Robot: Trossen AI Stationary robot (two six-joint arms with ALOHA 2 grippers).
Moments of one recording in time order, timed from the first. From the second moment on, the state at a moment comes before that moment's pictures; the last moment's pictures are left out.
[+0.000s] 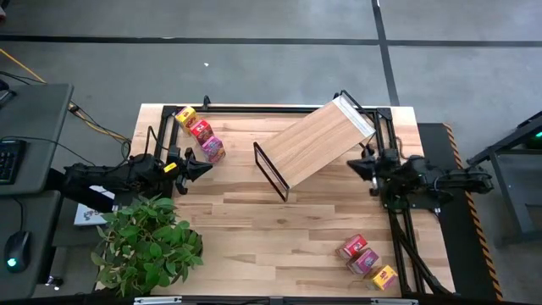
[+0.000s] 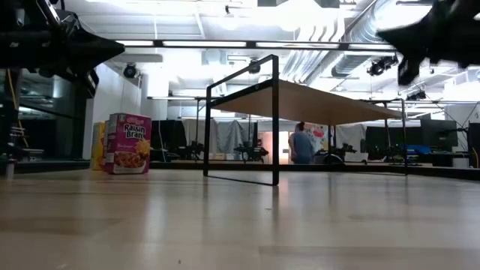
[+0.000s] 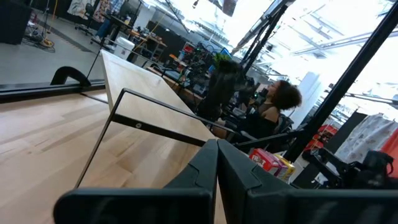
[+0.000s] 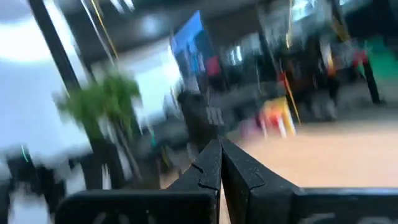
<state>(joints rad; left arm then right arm) -0.02 0.02 0.01 0.13 -0.17 -0.49 0.04 0.03 0.01 0.36 0.15 0.31</state>
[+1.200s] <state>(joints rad) -0.02 0.02 0.01 0.13 -0.17 -0.49 0.45 1.28 1.44 -1.23 0.00 1.09</state>
